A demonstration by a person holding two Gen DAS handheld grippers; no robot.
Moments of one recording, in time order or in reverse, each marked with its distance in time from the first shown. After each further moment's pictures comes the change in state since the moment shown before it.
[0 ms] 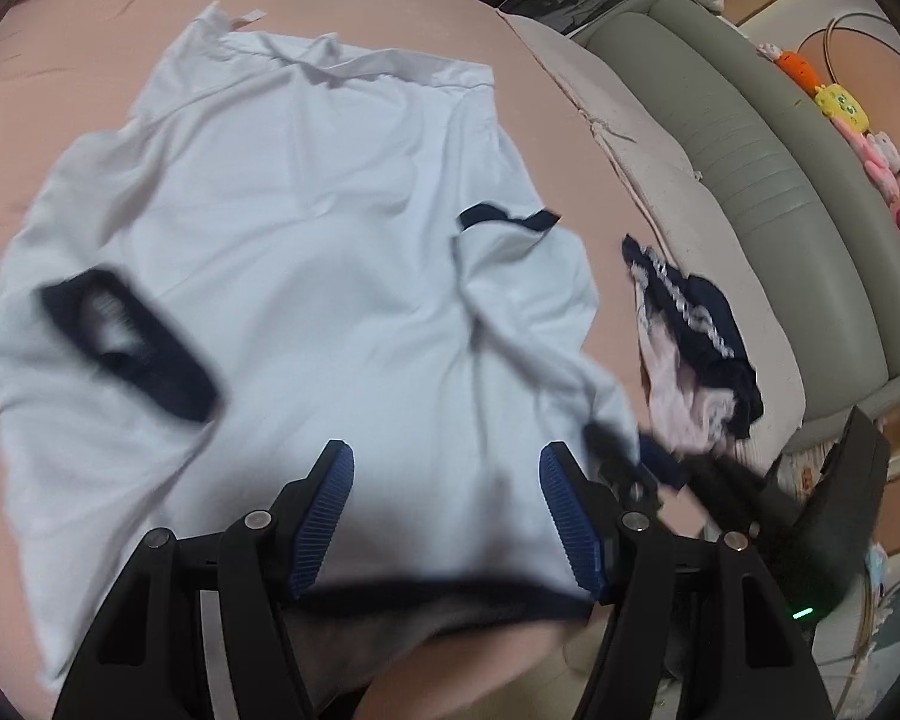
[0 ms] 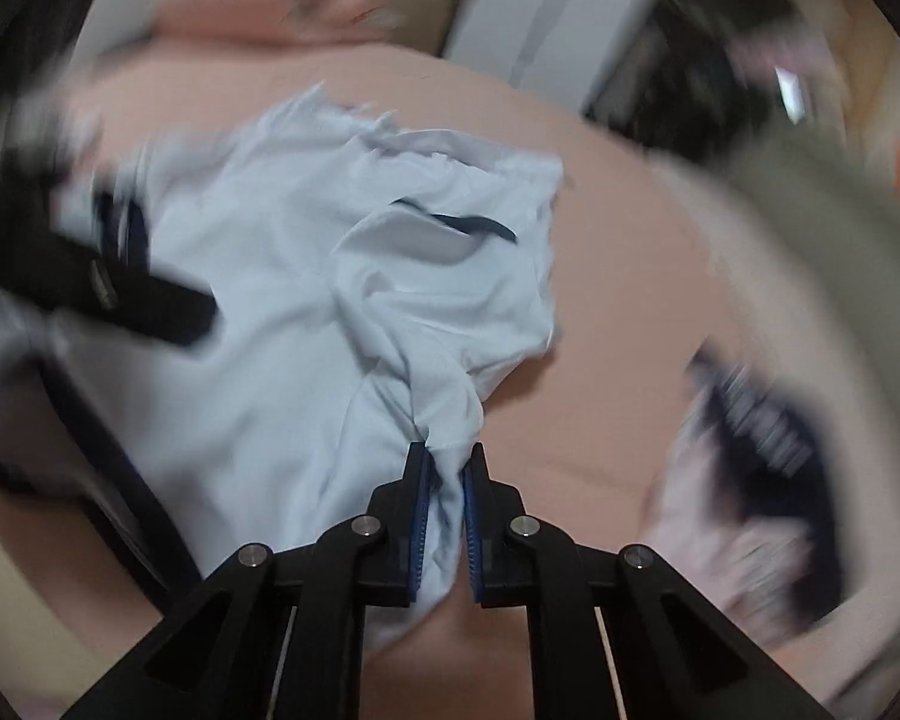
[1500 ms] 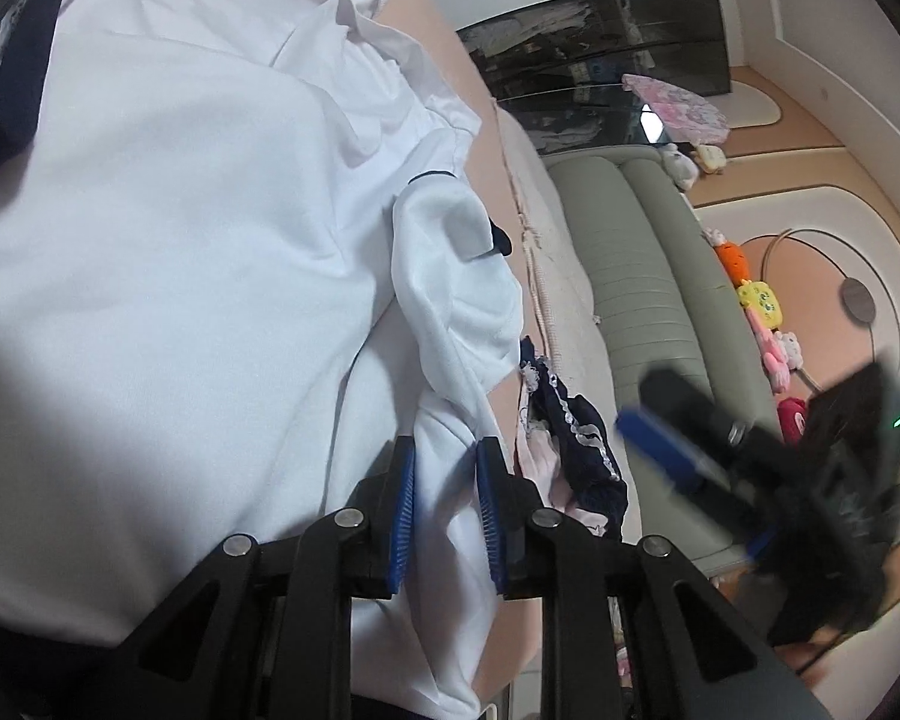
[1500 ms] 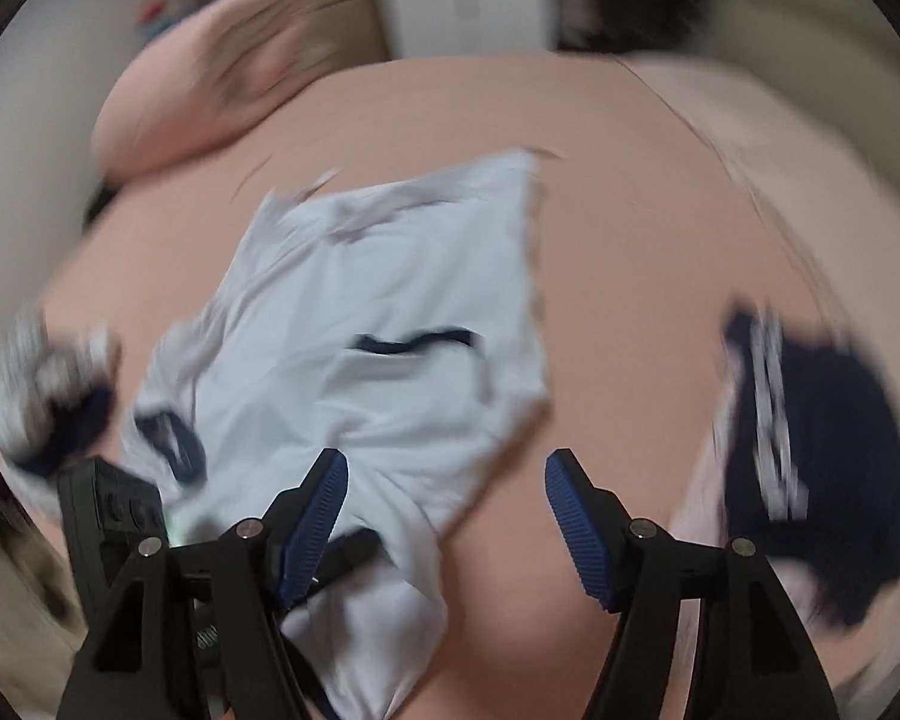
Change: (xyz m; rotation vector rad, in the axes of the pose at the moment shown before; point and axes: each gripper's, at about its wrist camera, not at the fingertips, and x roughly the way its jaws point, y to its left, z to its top) left arm 0.075 -0.003 0.000 -0.372 -0.196 -0.435; right arm 0.002 -0.135 0.036 0.566 0.104 0.400
